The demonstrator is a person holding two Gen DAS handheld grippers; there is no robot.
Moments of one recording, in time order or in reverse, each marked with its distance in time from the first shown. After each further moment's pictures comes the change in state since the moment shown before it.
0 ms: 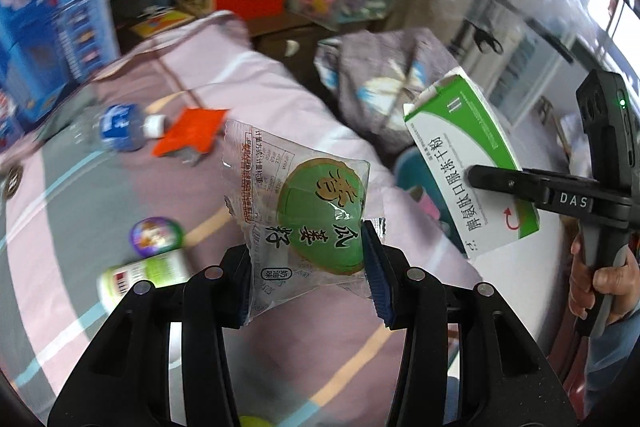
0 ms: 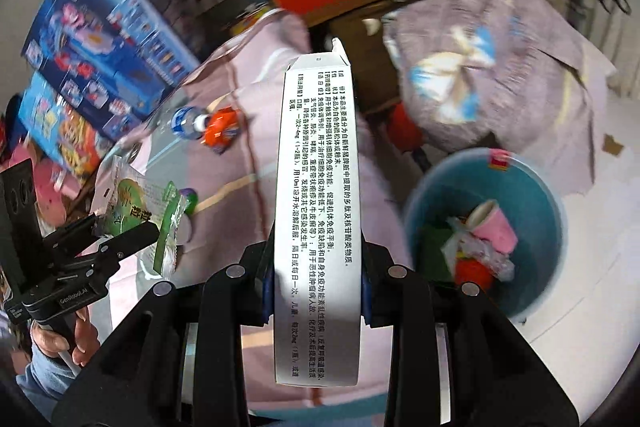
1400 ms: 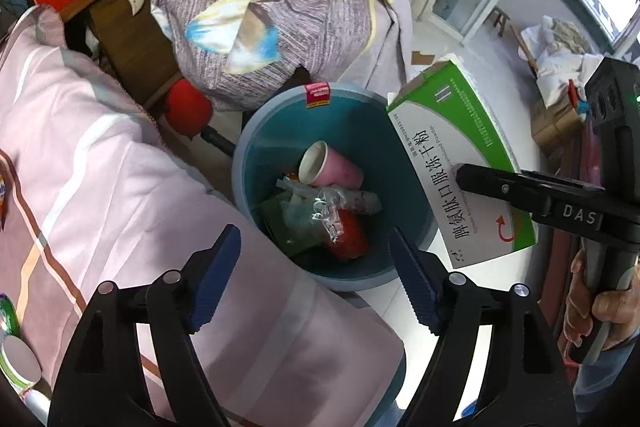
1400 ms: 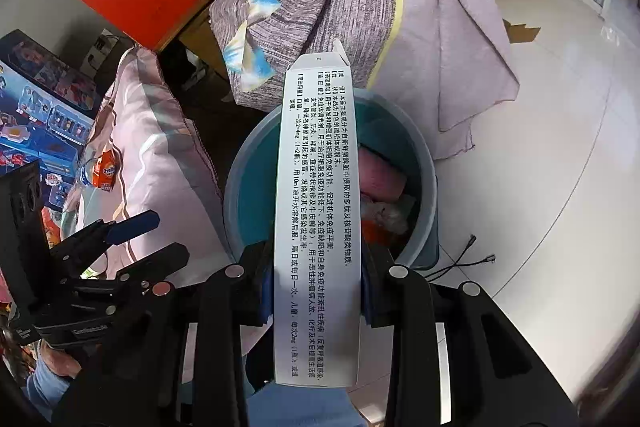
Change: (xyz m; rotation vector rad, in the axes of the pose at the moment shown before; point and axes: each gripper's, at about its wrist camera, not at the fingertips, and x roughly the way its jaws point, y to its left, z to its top) left arm 0.159 -0.165 0.027 0.183 0.255 -0.144; right arm -0.004 -0.177 -0.044 0.324 0.037 -0.120
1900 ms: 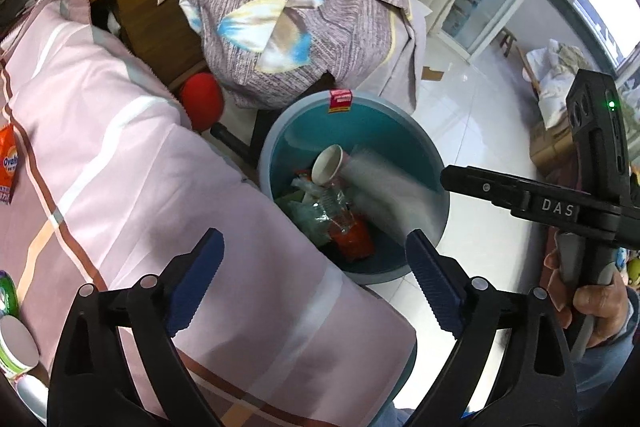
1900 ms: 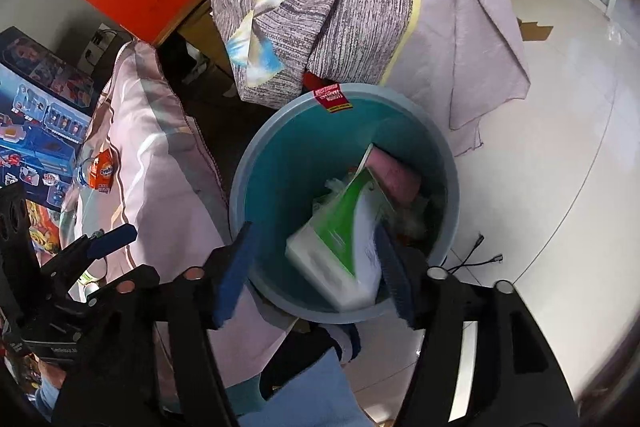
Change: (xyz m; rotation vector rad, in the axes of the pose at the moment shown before) left arm -0.018 0.026 -0.010 -0.073 -0.024 -0.013; right arm 0.019 0.013 0.008 0.004 0.024 -0.002
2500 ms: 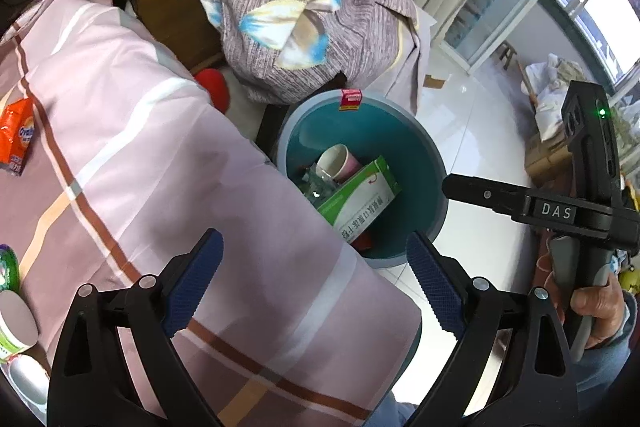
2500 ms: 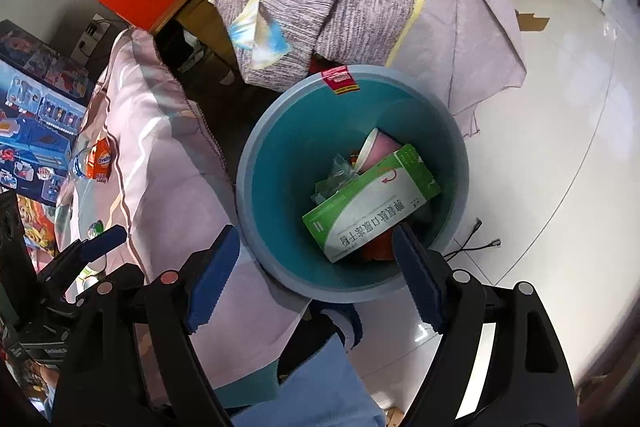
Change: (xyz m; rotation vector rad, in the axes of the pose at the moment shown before) left arm -0.021 0.019 -0.017 -0.044 -0.025 -0.019; right arm -0.001 0.020 -0.010 0.002 0.037 -0.034
